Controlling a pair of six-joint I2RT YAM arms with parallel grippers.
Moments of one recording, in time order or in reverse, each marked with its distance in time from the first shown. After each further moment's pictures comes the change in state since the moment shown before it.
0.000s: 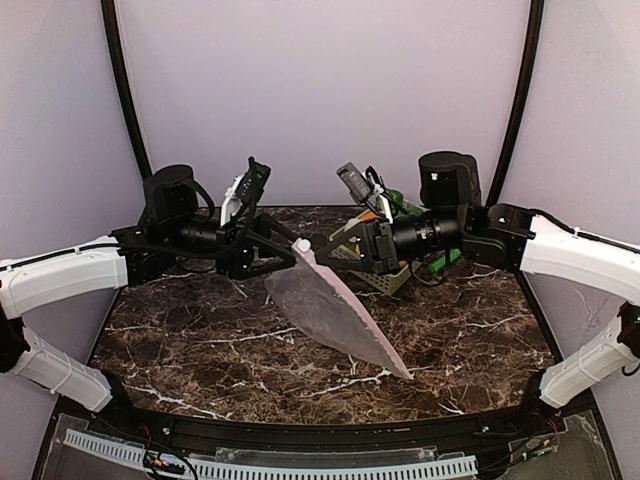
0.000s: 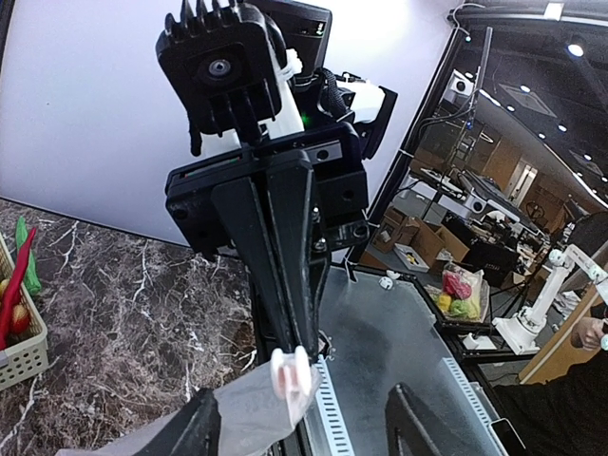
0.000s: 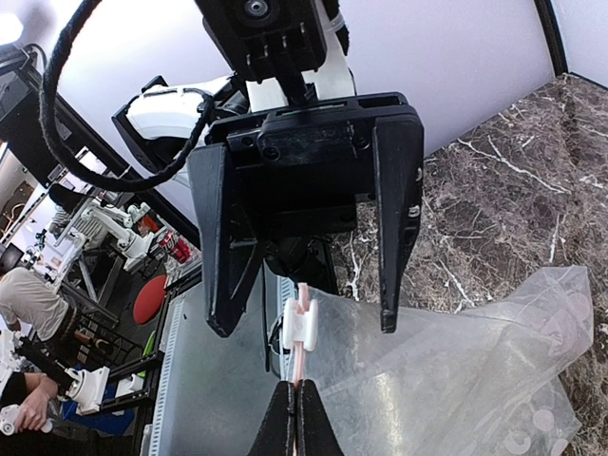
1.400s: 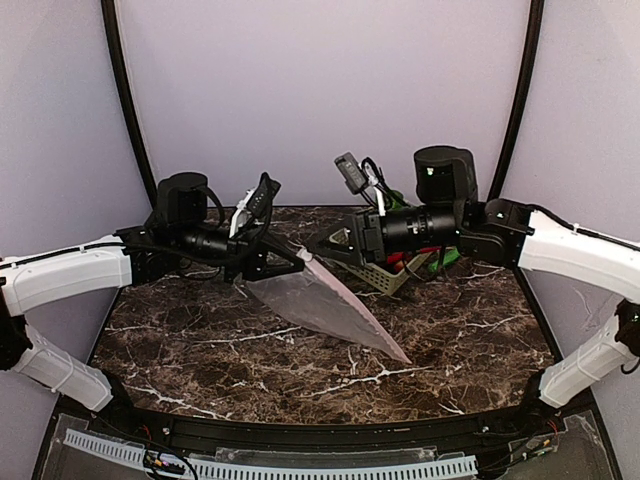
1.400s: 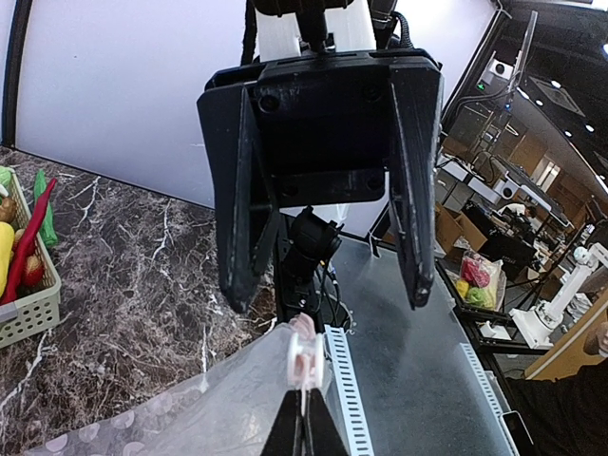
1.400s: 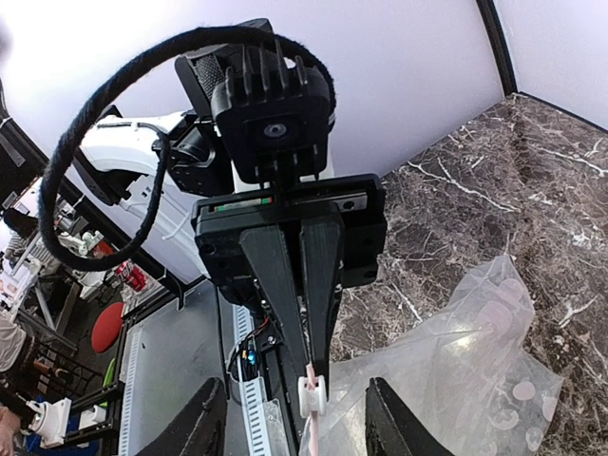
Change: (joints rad) left arm -0.002 0.023 0.004 -0.155 -0.056 0.098; right arm 0.022 0.014 0.042 -0.023 0.167 -0.018
